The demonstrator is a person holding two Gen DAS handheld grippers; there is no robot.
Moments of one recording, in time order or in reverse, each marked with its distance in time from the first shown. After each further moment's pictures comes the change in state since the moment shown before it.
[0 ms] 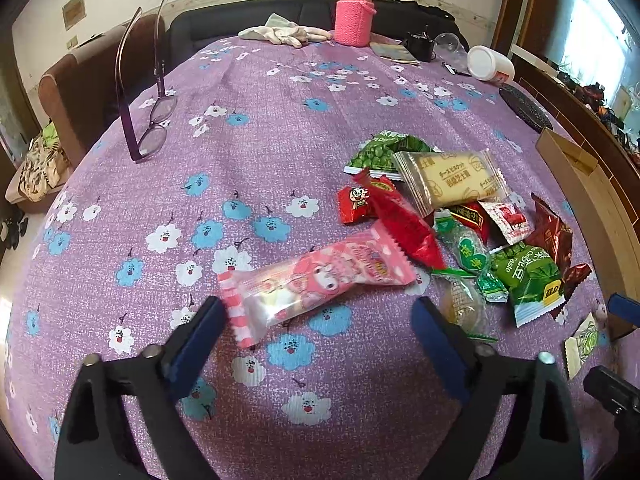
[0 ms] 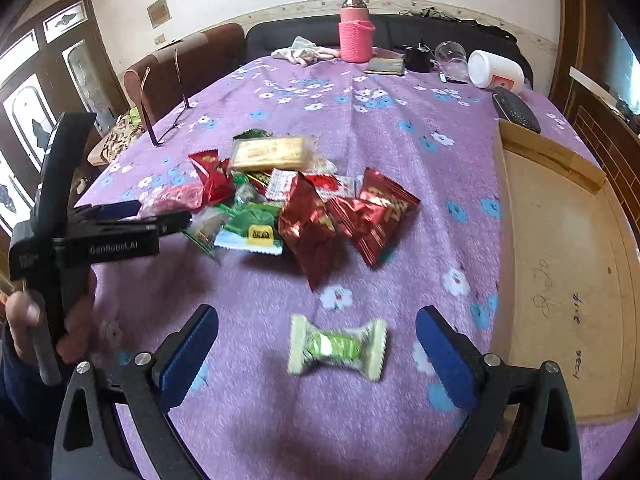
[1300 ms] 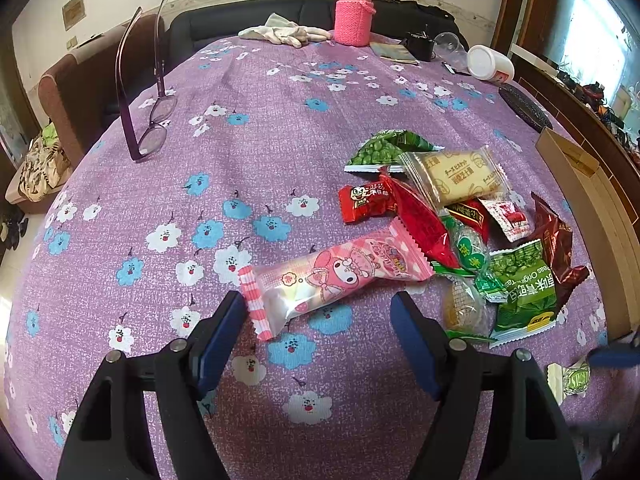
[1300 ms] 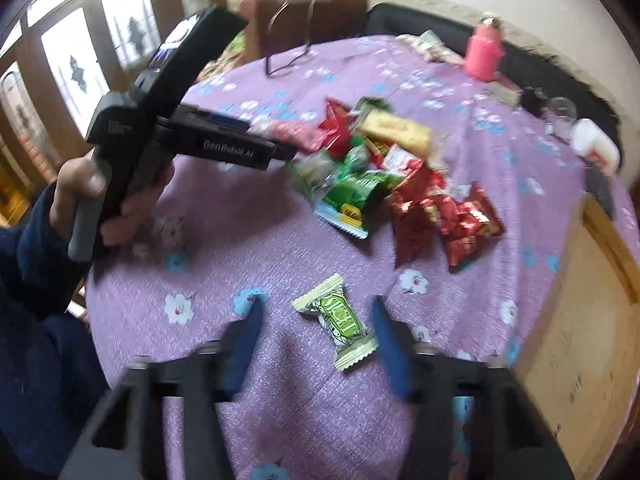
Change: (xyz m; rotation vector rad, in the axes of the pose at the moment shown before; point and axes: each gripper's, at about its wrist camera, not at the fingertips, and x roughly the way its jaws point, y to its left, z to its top) left arm 0.000 0.001 -0.001 -0.003 0.000 -0.002; right arm -0.008 0.039 -0.010 -0.412 0.112 0.200
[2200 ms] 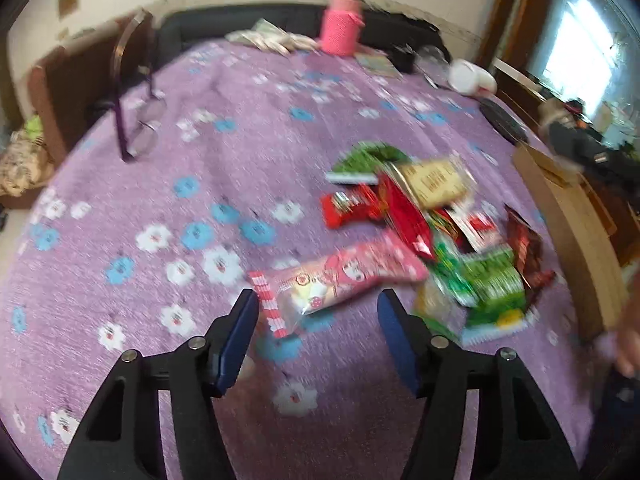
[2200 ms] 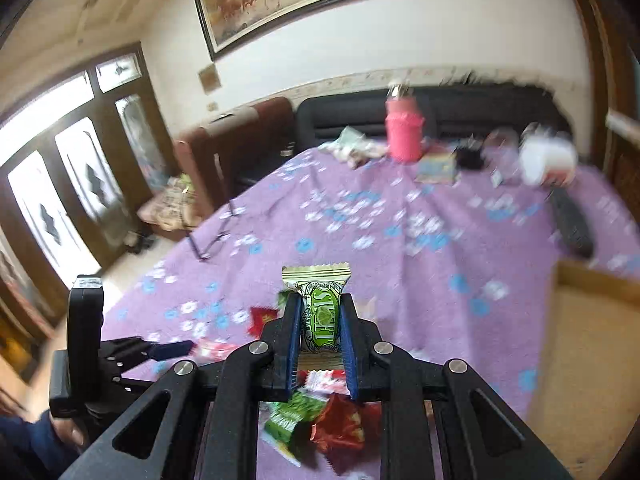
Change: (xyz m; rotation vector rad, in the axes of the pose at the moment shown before) left arm -0.012 0.006 -0.002 -0.010 -0.002 -0.132; right arm 0.003 -0.076 0.071 0.357 -0.422 -0.008
